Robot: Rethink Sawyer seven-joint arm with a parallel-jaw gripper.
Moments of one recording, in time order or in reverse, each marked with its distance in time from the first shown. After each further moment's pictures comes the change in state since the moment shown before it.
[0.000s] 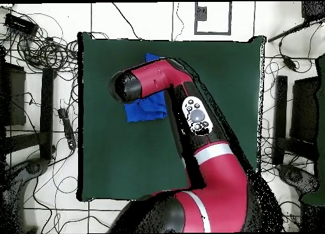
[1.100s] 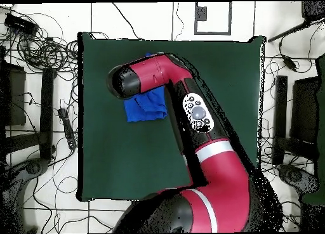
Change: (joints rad) arm -0.020 0.008 0.066 -0.022 -0.010 0.014 -0.073
